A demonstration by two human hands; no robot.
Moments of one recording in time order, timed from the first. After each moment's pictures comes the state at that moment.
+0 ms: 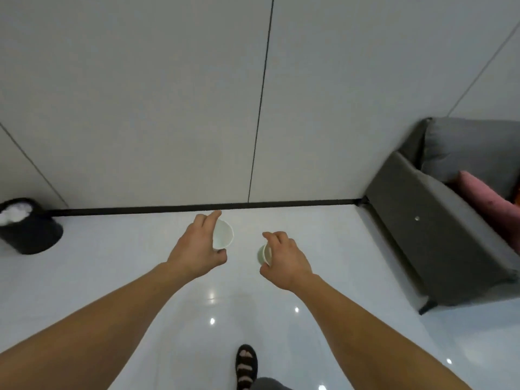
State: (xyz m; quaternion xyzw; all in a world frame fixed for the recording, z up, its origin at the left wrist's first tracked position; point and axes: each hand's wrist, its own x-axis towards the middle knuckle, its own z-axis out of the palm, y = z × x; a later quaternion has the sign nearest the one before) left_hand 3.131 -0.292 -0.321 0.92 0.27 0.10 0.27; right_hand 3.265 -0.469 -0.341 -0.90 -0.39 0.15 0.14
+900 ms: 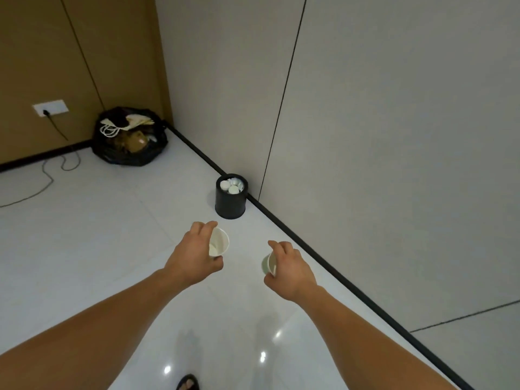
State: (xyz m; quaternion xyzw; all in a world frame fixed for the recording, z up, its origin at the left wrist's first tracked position) left_hand 2.849 0.047 -0.344 0.69 0.66 0.18 0.21; right_hand 3.088 0.040 -0.356 -0.64 -0.74 0.20 0.02
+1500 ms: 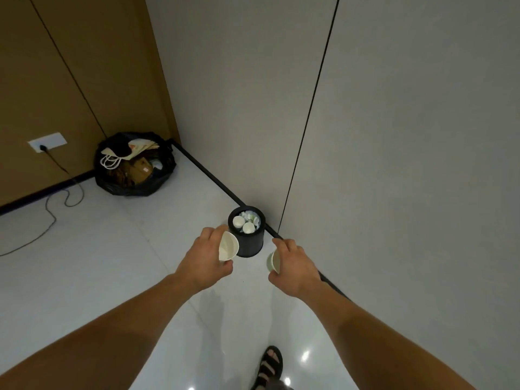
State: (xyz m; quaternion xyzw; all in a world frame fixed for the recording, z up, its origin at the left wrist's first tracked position) left_hand 2.818 0.373 -0.369 0.70 0.67 0.16 0.21; right_hand 3.048 0.377 -0.374 -0.62 -0.75 0.22 0.03
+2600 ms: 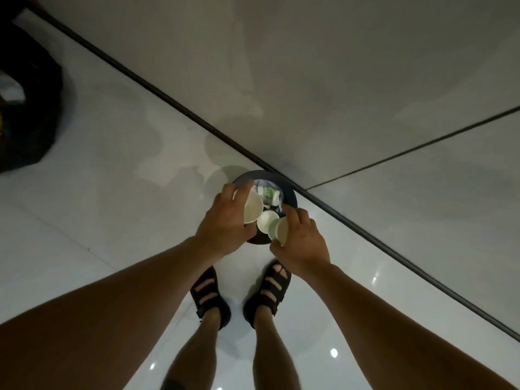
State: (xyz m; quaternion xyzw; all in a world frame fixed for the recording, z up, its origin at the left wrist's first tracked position) left_hand 2.773 0.894 -0.742 0.75 0.55 0.04 0.37; right_hand 2.939 0.822 -0.746 -0.76 -0.57 0.32 0.00
